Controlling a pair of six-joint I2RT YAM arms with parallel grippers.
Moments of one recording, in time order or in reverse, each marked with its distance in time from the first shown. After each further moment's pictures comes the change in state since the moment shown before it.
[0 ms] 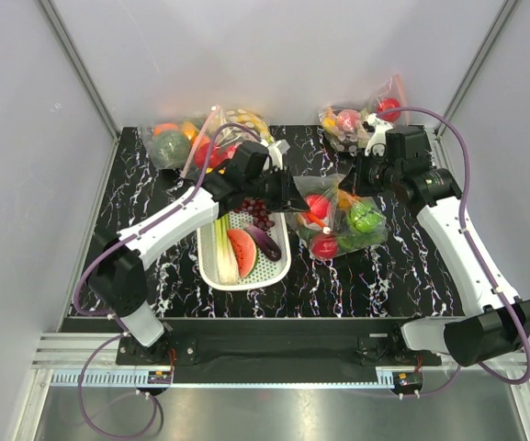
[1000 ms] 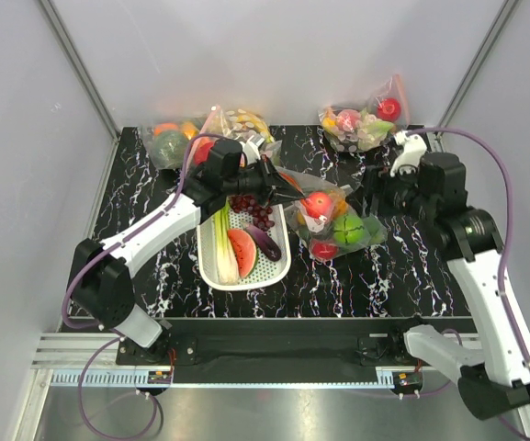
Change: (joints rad) left arm 0.096 -0.108 -0.152 0.248 0.160 -0.378; right arm 0.001 -0.264 -0.053 -0.068 0.061 -0.075
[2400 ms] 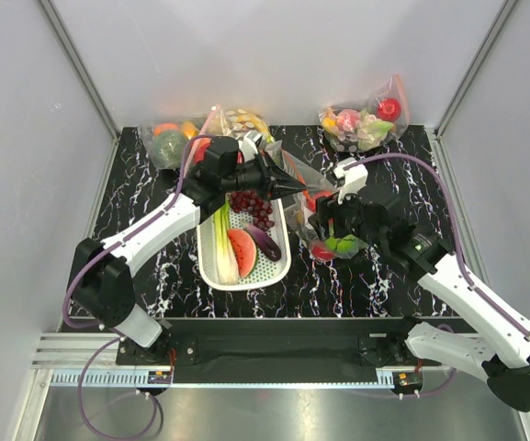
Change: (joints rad) left arm 0.014 0.003 -0.010 0.131 0.028 -0.180; right arm 0.432 -0.055 -0.302 0.311 0.320 -0.006
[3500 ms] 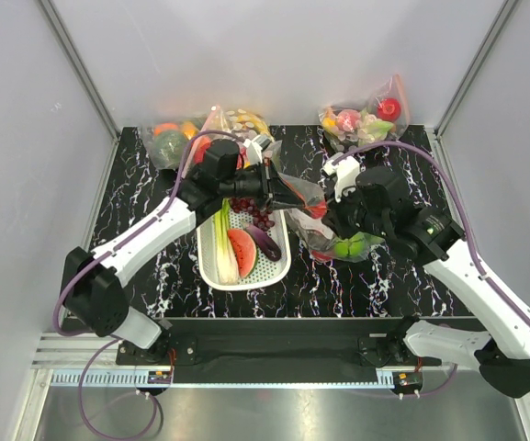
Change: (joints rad) left arm -0.020 -0.057 0.010 -0.143 0.068 0.276; right arm 0.008 0.101 0.275 -0.318 -0.085 -0.121
